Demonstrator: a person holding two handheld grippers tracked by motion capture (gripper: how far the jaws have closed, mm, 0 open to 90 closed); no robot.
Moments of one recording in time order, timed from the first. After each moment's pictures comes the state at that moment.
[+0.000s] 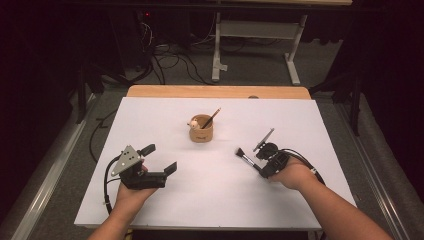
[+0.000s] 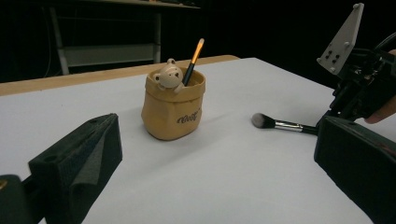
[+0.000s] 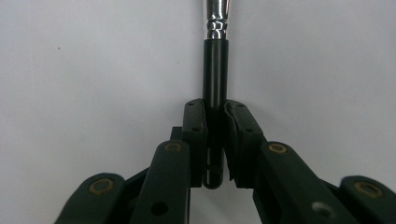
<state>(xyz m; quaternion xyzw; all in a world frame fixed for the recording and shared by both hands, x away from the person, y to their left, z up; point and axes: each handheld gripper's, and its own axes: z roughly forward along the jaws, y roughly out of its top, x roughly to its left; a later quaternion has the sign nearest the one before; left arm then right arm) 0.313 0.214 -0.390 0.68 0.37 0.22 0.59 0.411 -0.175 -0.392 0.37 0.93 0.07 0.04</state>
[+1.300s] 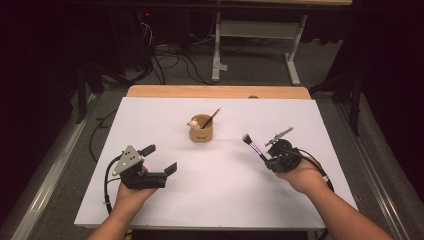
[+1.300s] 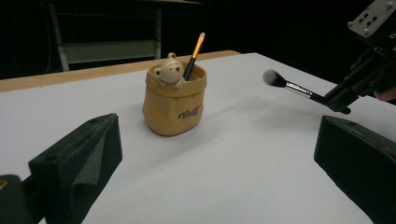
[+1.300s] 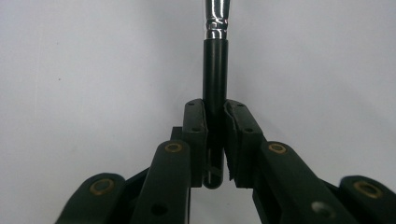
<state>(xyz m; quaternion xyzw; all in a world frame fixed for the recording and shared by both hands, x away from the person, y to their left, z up) 0.315 0.214 -0.393 0.69 0.37 0.22 0.58 0.396 -0.201 -0.368 0.39 0.90 0.16 0.12</state>
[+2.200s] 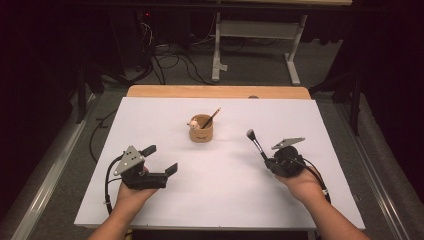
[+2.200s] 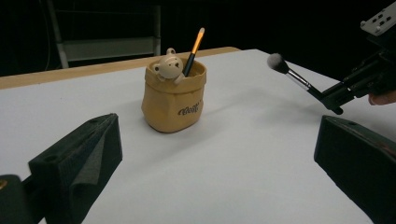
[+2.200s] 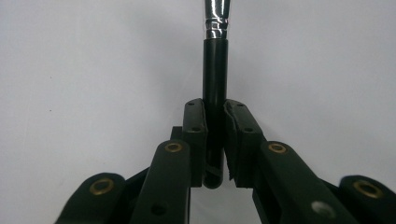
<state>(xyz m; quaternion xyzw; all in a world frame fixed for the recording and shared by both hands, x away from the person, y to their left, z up) 0.316 0.213 -0.395 0.70 0.37 0.22 0.57 0.385 -0.215 -0.389 0.42 0.86 0.26 0.15</state>
